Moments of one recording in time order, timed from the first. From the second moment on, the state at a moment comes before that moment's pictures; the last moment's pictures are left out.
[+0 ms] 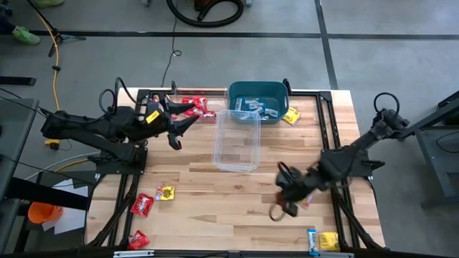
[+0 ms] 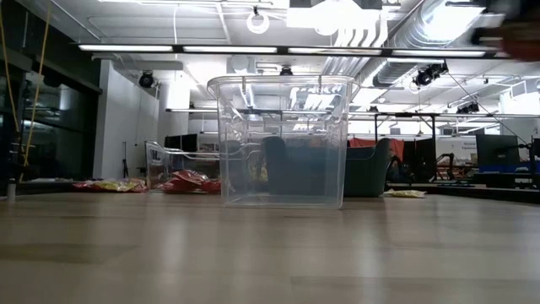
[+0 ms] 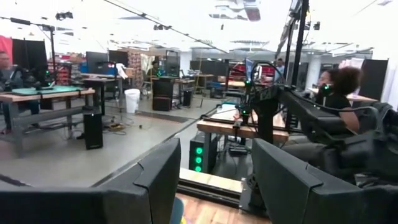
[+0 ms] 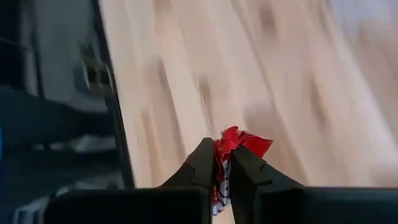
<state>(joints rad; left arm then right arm) -0.16 0.90 0.91 0.20 -0.51 0.04 0.58 1.33 1.00 -0.62 0.11 0.90</state>
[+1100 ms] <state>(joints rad) -0.11 1.23 0.91 0.50 0.11 -0.46 0.05 1.42 1.21 0.40 -0.29 -0.11</state>
